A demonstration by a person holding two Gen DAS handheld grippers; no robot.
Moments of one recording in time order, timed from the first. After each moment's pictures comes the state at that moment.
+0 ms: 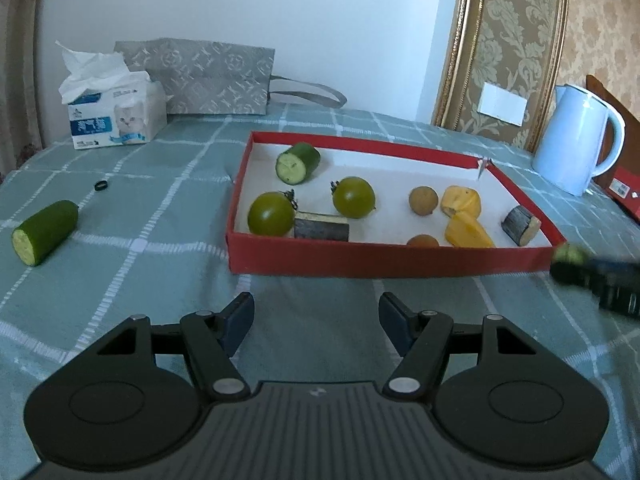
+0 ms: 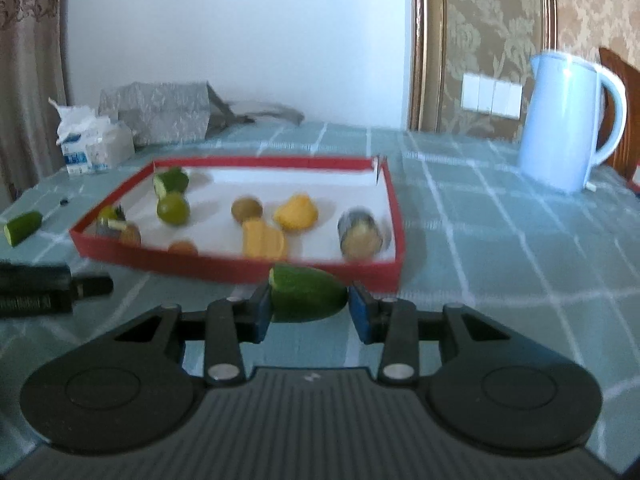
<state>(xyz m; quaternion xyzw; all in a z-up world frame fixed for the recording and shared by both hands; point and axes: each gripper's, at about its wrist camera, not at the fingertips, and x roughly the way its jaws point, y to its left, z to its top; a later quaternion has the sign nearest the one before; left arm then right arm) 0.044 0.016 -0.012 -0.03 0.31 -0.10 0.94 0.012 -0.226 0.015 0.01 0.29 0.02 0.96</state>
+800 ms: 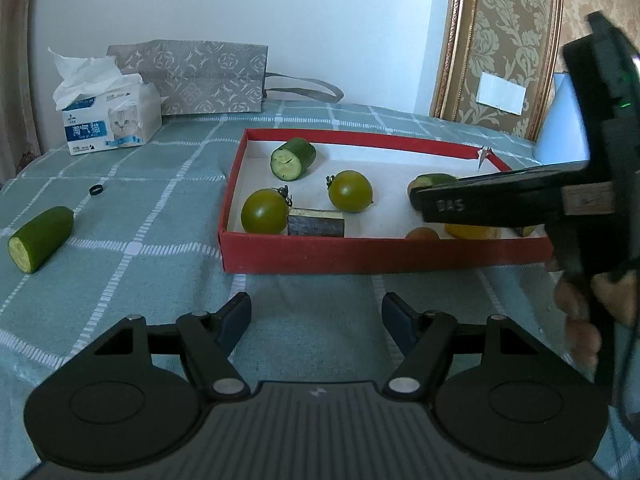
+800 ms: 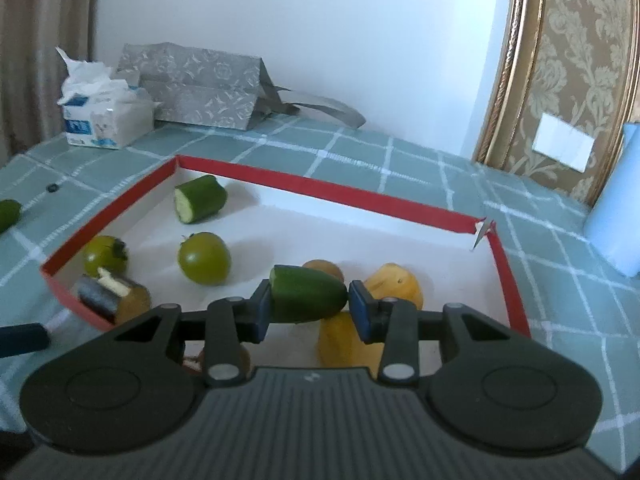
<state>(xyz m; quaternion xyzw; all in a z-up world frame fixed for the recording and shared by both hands) 0.047 0.010 -0.013 -0.01 0.31 -0.10 0.94 0.124 -0.143 0.001 -0.08 0.31 0.06 0.95</state>
